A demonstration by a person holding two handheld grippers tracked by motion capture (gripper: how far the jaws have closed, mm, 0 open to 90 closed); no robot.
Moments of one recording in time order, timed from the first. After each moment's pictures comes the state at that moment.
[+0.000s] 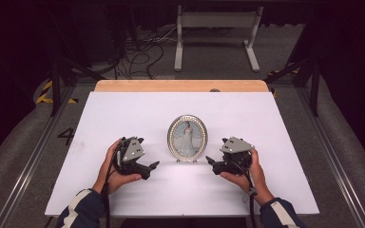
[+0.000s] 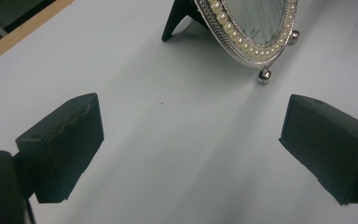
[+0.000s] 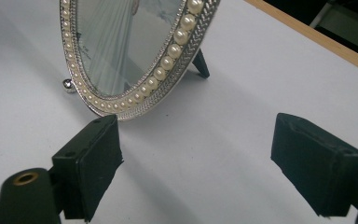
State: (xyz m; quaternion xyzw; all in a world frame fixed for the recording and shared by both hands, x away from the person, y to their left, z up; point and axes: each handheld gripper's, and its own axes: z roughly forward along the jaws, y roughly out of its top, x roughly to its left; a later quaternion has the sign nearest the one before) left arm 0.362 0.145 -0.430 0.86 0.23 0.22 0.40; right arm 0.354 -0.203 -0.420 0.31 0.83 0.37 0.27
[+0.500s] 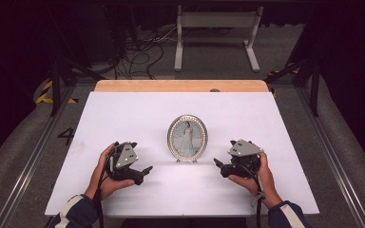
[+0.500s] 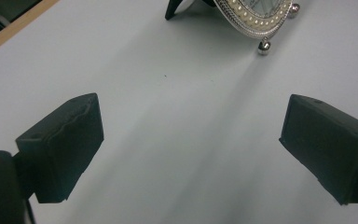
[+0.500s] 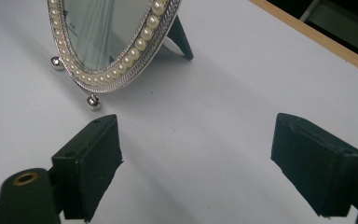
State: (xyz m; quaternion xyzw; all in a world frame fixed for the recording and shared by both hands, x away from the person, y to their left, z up) left arm 0.348 0.163 -0.434 0.87 0.23 0.23 0.38; right arm 0.342 -0.223 -0.418 0.32 0.83 0.35 0.29
